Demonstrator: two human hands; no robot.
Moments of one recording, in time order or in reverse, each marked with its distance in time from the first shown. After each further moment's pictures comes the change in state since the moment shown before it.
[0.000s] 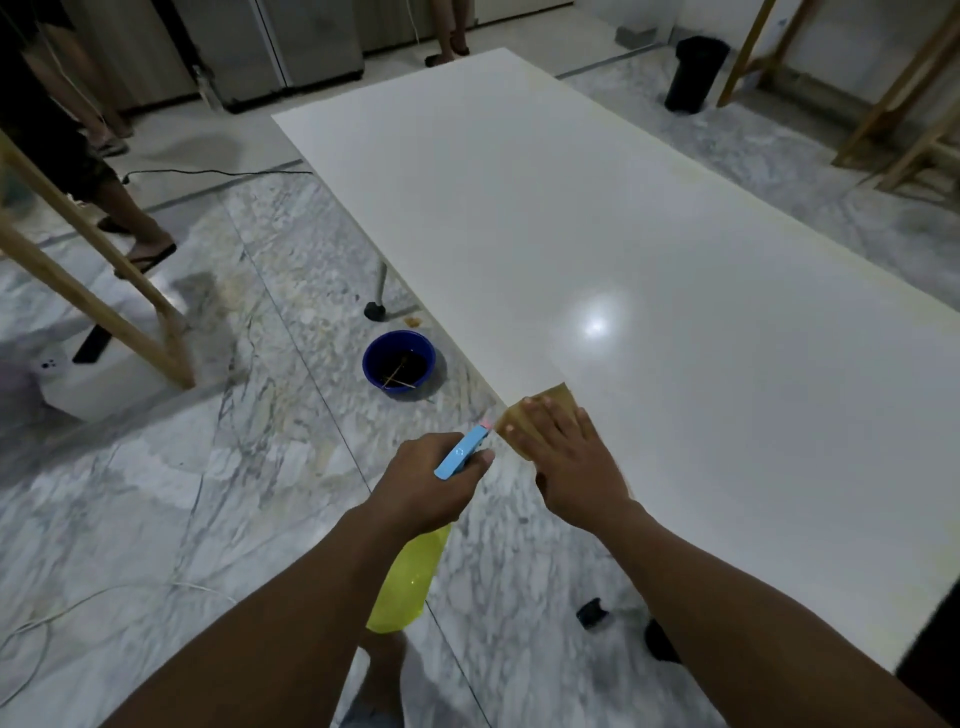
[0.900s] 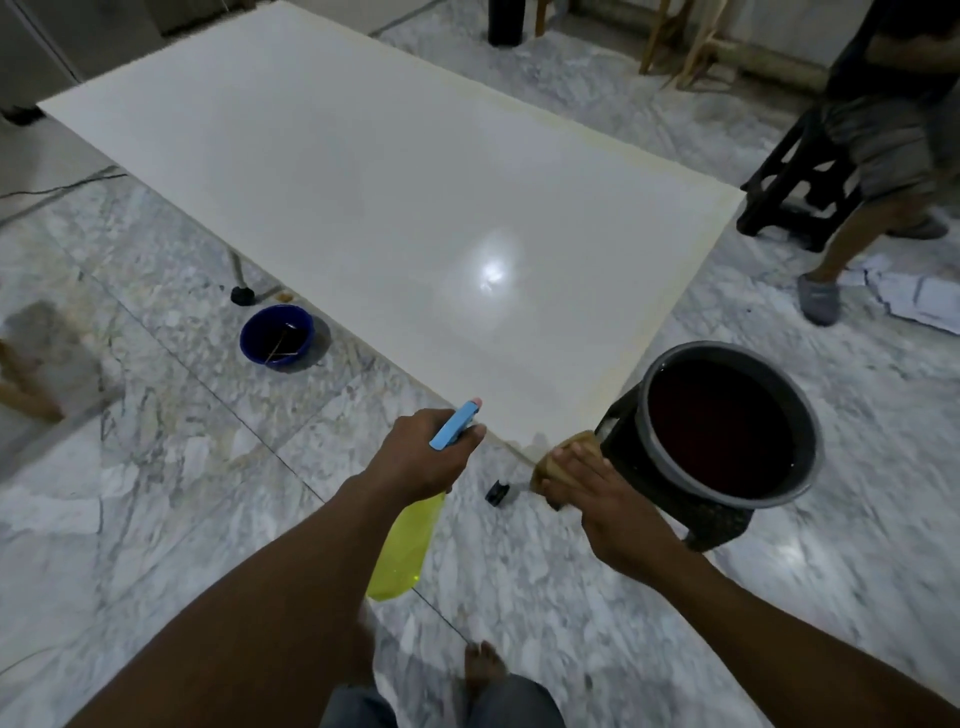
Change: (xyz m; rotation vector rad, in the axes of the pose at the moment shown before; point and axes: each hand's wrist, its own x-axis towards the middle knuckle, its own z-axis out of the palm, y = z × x) left_hand -0.154 0.095 0.181 0.108 -0.268 0.128; right_hand -0.401 0.023 -0.017 0.296 0.031 0.201
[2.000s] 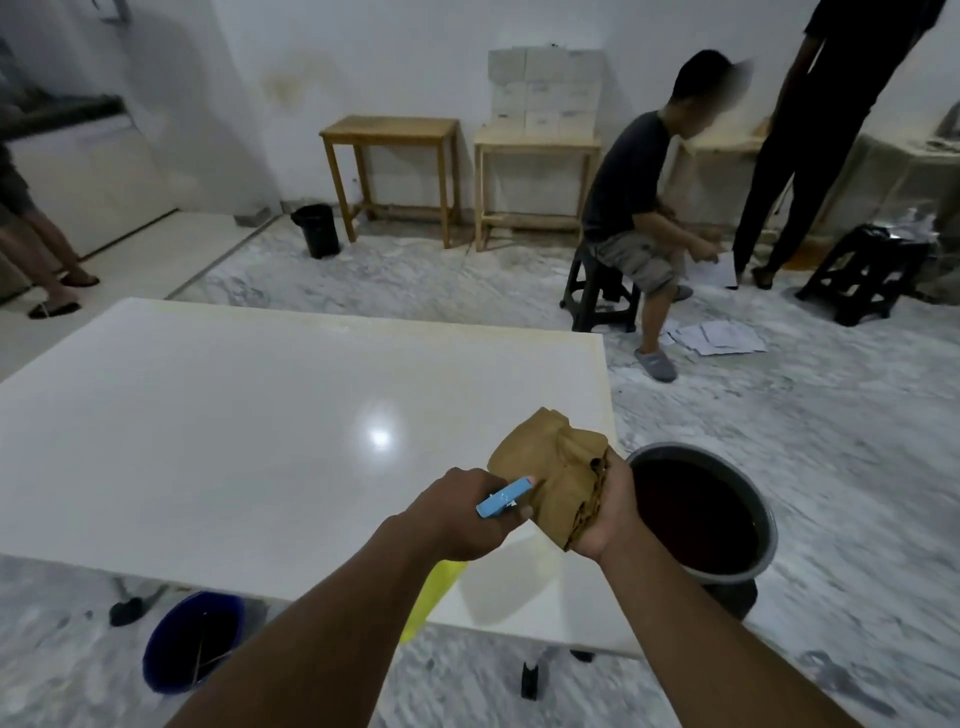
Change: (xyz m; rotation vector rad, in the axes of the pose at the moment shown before) left_hand 0.116 0.132 -0.173 0.461 -0.392 0.595; right_hand 0.222 -0.102 -0.210 2.354 0.902 0.714
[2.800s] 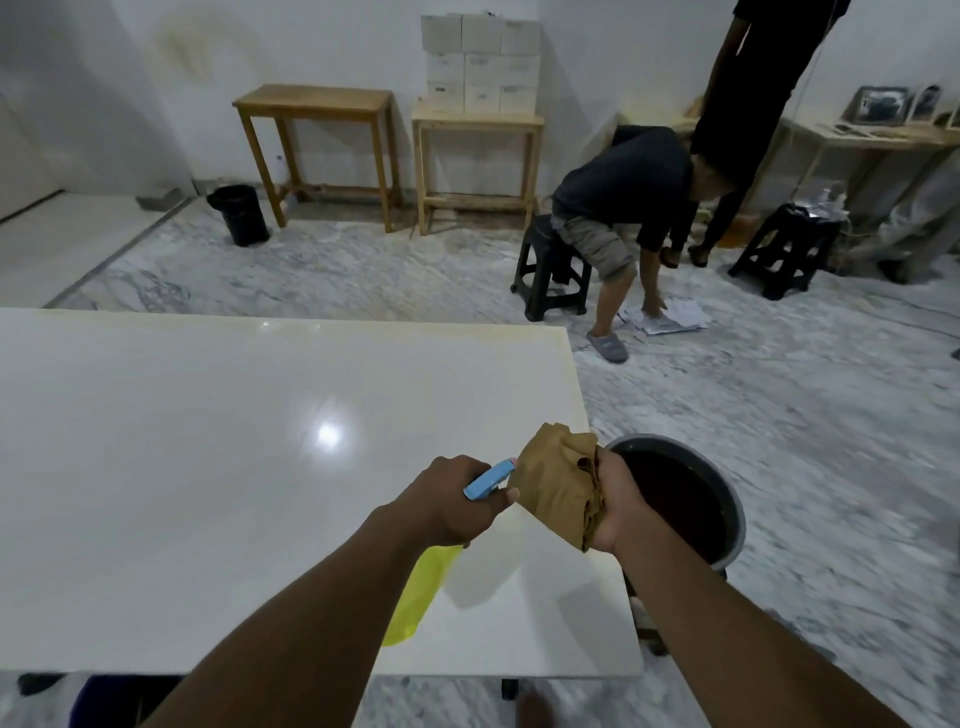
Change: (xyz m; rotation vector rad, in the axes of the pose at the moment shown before) left_hand 0.081 -0.023 -0.022 -0.034 -0.078 0.037; right_hand 0.046 -0.040 -0.004 -0.081 0.261 0.045
